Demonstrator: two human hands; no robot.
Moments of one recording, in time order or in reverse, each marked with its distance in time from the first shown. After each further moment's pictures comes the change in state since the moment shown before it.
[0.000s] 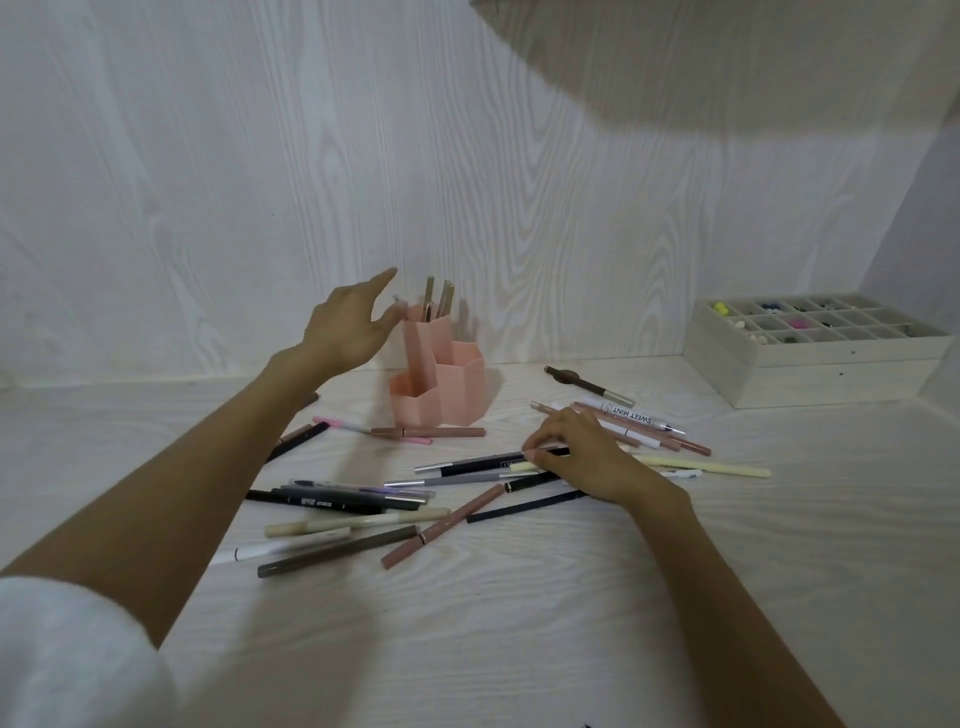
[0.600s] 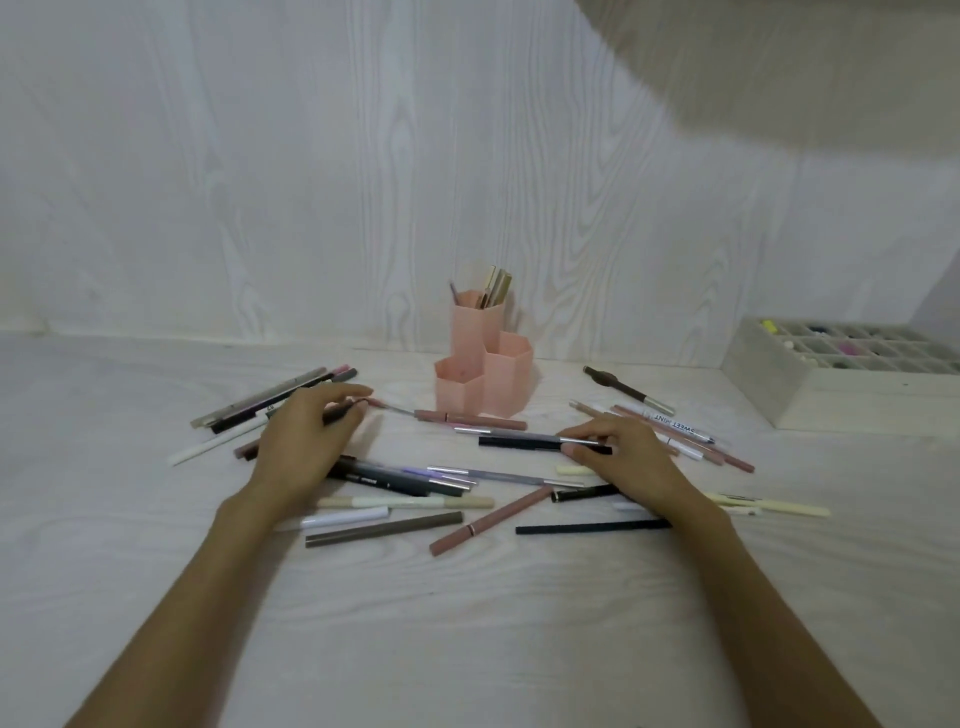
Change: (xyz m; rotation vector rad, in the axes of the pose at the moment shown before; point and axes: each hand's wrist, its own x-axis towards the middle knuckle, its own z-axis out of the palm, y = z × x) left_hand -0.122 -0.085 0.041 -0.331 0.221 -0.135; right_hand 0.001 0.002 0.008 0.142 0.126 0.017
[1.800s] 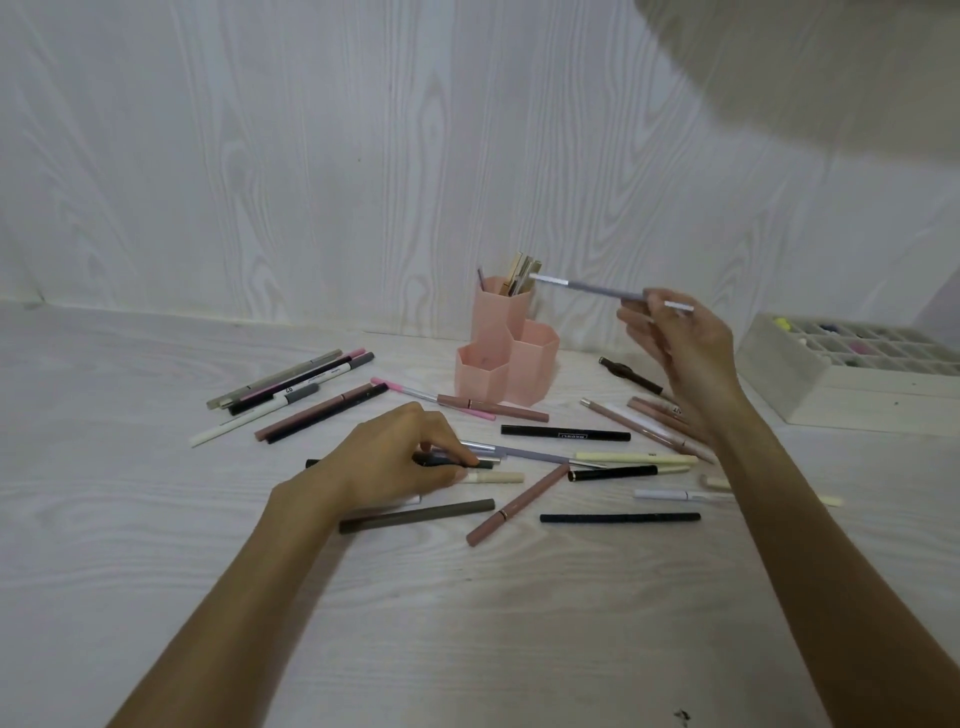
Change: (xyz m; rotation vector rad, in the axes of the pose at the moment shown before) left_hand -0.017 0.035 0.005 0.065 -0.589 0.266; right_hand 0.034 -0.067 -0.037 0.736 0.405 0.015
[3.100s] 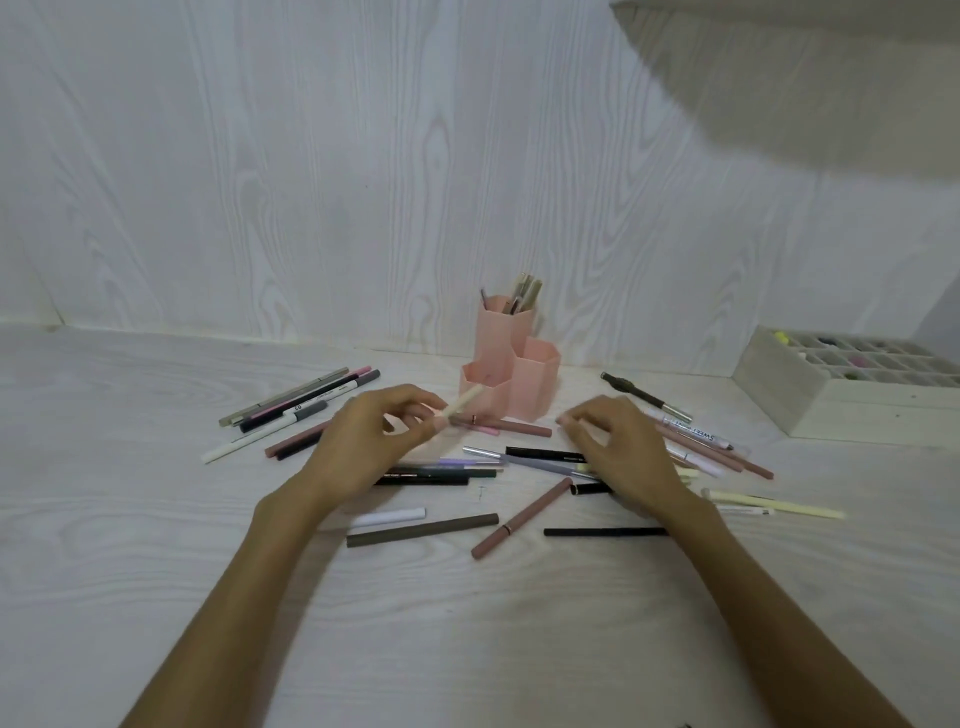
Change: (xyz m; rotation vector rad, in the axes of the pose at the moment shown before) left_hand -0.005 -0.002 -0.018 -0.340 0.371 -0.097; right_hand -0.044 0.062 0.013 -0.942 -0.267 -0.285
